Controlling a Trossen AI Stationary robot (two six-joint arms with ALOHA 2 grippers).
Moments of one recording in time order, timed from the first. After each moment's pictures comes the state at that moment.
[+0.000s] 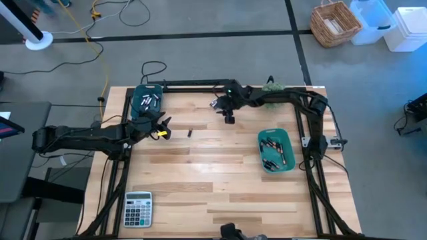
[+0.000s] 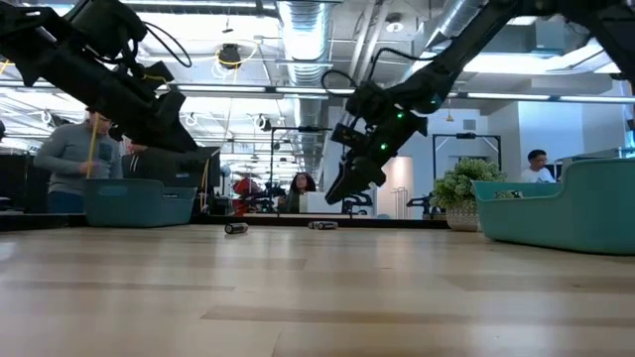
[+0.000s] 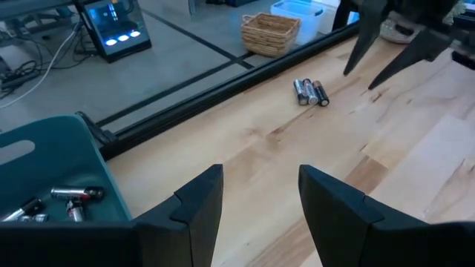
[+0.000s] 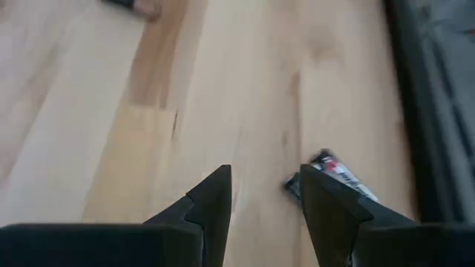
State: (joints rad) left arm 0.22 0.75 0.29 0.04 -0.66 -0.24; right arm -0.54 1.97 1.24 -0.06 -0.27 -0.61
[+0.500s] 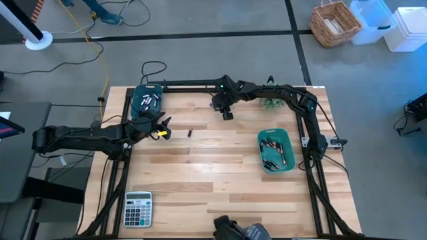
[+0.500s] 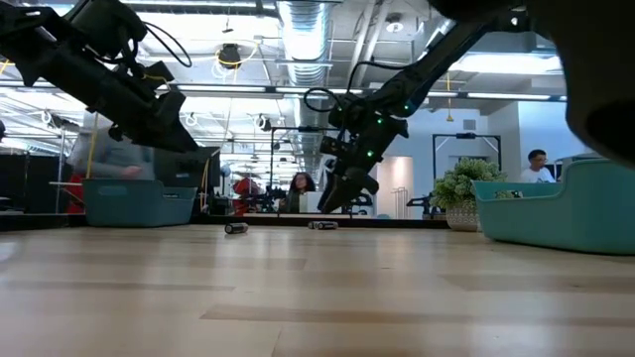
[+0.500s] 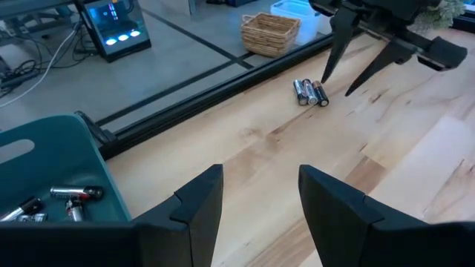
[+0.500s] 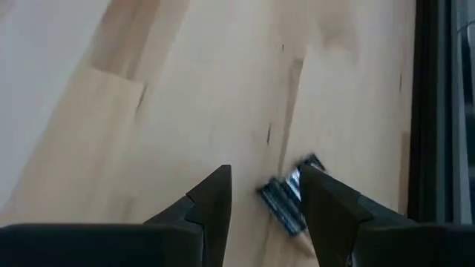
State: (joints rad) left arm 0.22 0.75 0.29 0.04 -0.66 -0.25; right arm -0.56 2.12 1.48 -0.29 -0.27 -0.80
